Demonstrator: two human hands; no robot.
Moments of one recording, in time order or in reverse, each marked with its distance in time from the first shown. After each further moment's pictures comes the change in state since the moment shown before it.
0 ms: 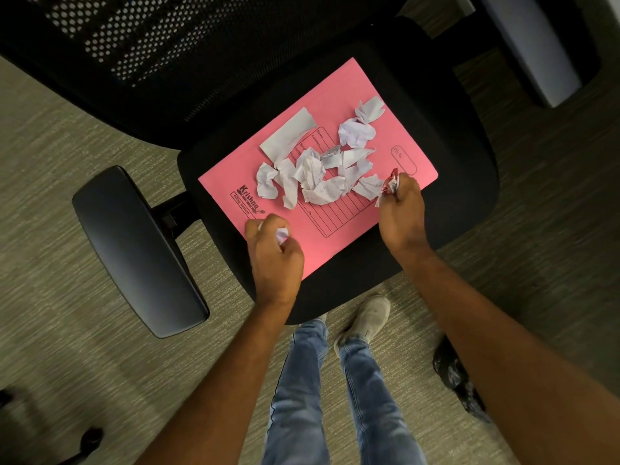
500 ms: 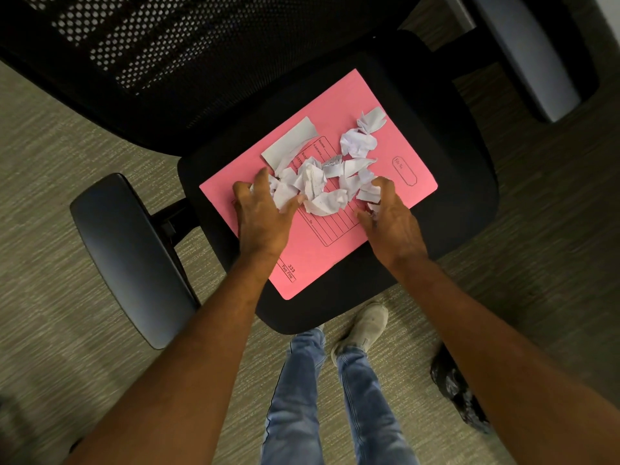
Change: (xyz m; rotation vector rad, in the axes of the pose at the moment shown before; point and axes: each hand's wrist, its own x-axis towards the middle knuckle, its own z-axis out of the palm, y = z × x) left_hand 0.085 -0.003 0.006 0.302 -0.083 0.032; right_hand -0.001 0.008 0.007 -0.318 -0.160 -0.243
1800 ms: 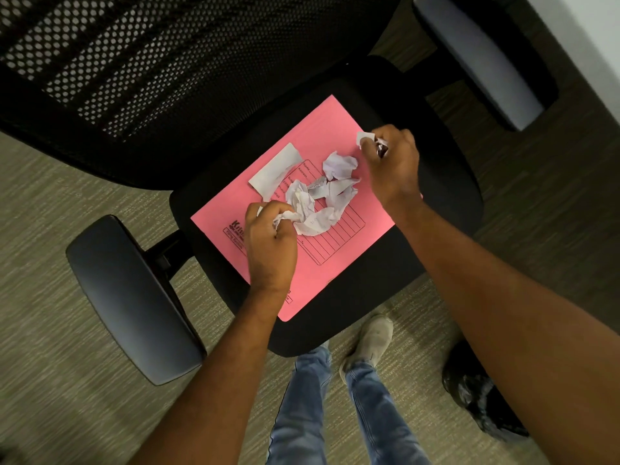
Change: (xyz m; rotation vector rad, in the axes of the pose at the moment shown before) left_hand -0.032 0.043 -0.011 -0.342 0.038 0.138; right_hand 0.093 -0.033 -0.039 0.284 0.386 0.041
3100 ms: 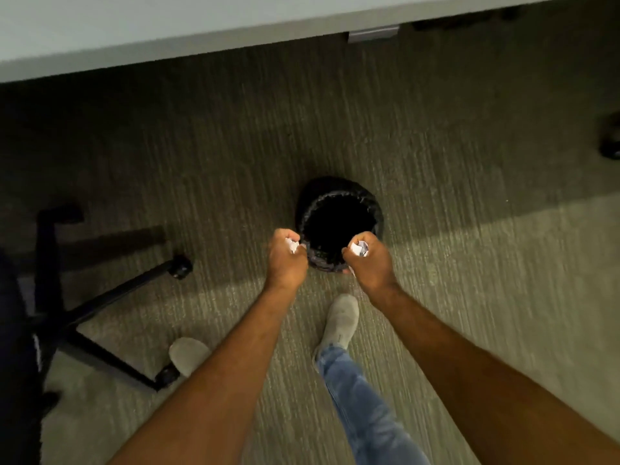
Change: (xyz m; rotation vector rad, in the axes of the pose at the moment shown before) left_hand -0.476 -0.072 0.461 0.570 -1.023 0.169; right_hand -0.459 0.527 -0.336 0.595 0.578 0.904
